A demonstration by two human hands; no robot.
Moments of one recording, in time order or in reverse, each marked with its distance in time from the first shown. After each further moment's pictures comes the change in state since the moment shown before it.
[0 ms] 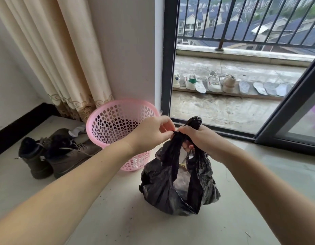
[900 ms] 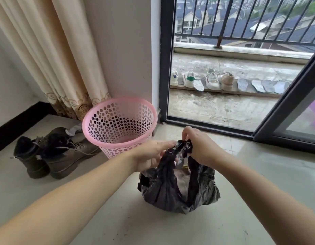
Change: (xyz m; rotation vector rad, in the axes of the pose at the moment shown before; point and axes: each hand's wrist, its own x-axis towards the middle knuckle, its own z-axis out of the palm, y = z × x) left_hand -0.001 -0.032 0.049 -0.851 -0.357 -0.550; right_hand 0.005 0.042 -0.006 -0.814 0.095 -0.110
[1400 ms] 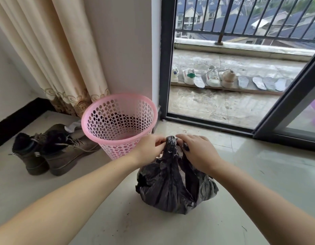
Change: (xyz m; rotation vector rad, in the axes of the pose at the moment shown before) left_hand 0.013 -0.023 -0.014 0.706 0.343 0.440; right_hand 0.003 0.015 0.039 -0.128 0.152 -0.092
